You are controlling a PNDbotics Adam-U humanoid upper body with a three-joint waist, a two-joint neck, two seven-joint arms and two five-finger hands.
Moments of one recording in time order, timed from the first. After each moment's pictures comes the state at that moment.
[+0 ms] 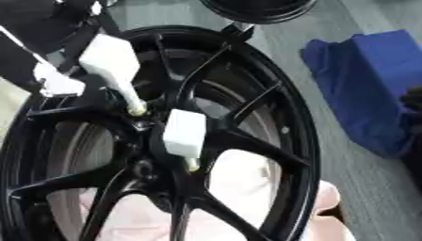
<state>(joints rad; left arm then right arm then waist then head) -1.00 0.95 -0.35 -1.81 0.09 0.23 -0.70 -0.11 -0.57 -0.06 -1.98 -0.40 0.05 -0.25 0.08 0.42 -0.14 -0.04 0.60</state>
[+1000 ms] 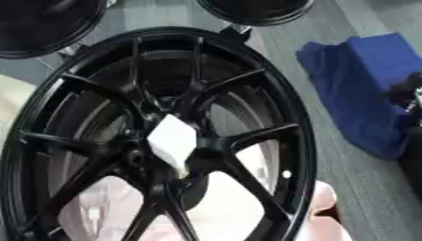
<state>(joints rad) -0.86 1.15 0.02 -1.47 0.32 0.21 -0.47 -0.06 -0.57 -0.10 -1.98 -0.38 0.02 -0.29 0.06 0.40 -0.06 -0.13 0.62</state>
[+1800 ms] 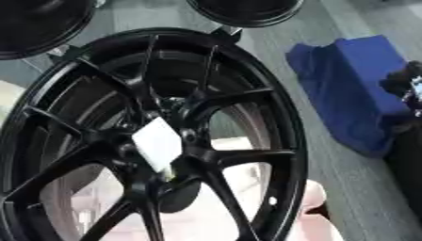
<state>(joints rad) -0.52 1.22 0.25 -1.20 0.31 0.05 -0.25 -0.07 -0.58 -0.11 -1.98 -0.39 0.00 -0.30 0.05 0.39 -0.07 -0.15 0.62</state>
